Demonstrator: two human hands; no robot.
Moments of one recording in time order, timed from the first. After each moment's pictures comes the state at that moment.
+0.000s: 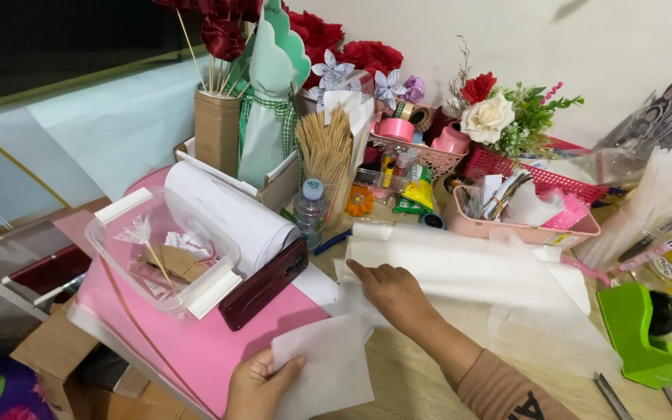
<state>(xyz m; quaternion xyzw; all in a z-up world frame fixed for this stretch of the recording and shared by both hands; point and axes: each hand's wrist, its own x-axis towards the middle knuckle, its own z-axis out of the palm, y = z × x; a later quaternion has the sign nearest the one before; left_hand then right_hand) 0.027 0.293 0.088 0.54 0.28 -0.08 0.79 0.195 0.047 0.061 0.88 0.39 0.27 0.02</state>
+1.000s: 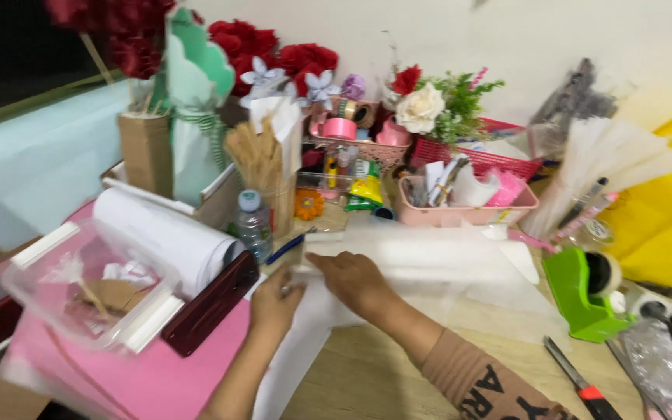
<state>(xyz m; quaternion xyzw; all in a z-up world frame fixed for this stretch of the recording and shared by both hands) 0.181 0.227 0.041 0.84 0.05 0.06 0.54 0.201 0.033 0.088 0.94 0.31 0.09 -0.08</state>
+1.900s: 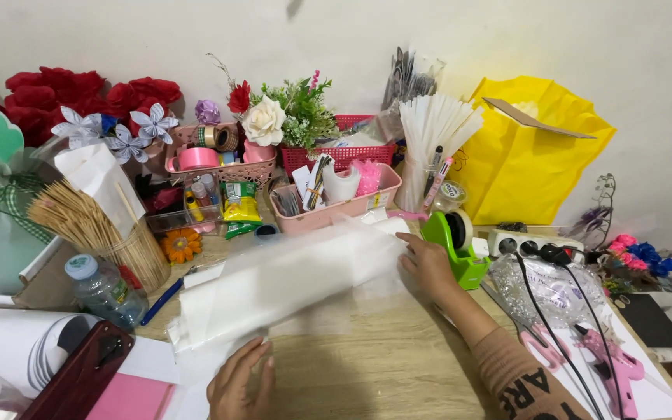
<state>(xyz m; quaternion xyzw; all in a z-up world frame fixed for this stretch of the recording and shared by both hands) 0.072 0.120 0.048 0.81 -0.18 0.31 0.47 0.132 -0.309 0.059 0.95 -0.04 0.24 -0.22</state>
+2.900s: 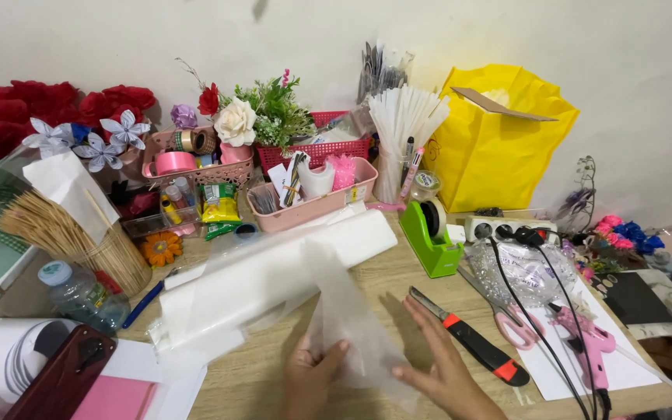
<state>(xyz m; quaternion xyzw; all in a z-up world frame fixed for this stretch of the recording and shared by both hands) 0.031 -0.004 0.073 0.48 0.05 -0.24 0.84 -0.083 -0.196 0.119 0.88 -0.10 0.11 -0.45</state>
